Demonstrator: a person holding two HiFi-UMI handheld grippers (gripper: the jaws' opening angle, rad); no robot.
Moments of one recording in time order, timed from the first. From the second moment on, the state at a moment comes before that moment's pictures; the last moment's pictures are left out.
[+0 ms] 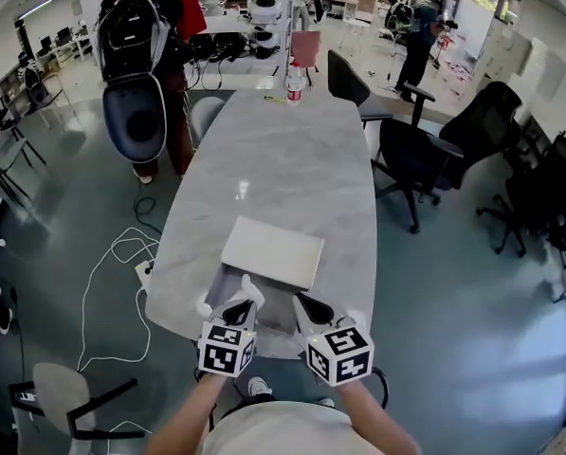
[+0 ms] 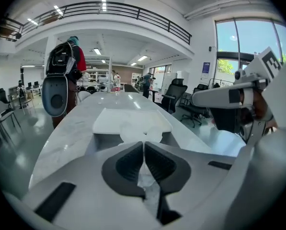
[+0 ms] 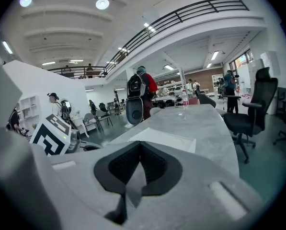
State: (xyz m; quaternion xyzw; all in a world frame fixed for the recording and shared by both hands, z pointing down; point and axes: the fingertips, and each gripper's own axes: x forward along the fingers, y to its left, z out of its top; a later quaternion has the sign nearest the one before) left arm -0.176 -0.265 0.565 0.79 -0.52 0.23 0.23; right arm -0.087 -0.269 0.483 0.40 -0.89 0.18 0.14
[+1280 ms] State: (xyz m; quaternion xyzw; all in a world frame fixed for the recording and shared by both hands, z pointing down) left arm -0.137 -0.286 0.621 0.85 -0.27 0.43 0.10; right arm -0.059 -0.283 0.506 0.52 -0.82 0.22 0.12
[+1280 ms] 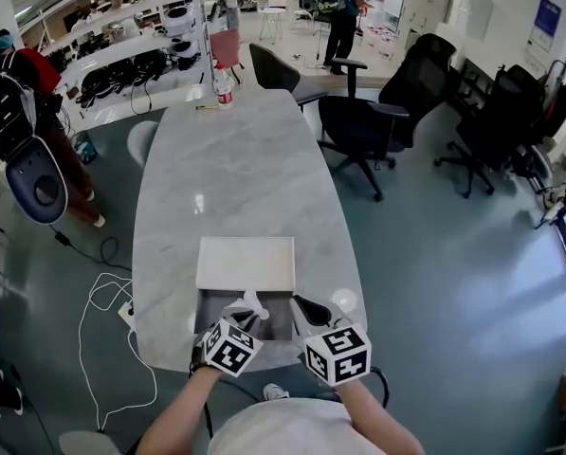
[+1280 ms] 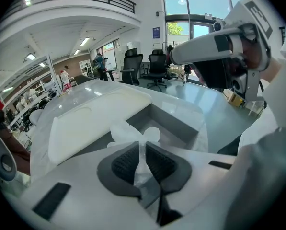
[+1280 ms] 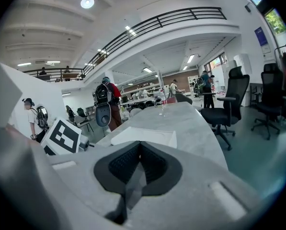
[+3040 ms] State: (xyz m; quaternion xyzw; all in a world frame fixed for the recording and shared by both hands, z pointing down) left arm -0.155 -0.242 0.478 0.80 -0.56 0.13 0.18; right arm -0.057 -0.241 0.454 0.35 -0.91 0.16 0.12
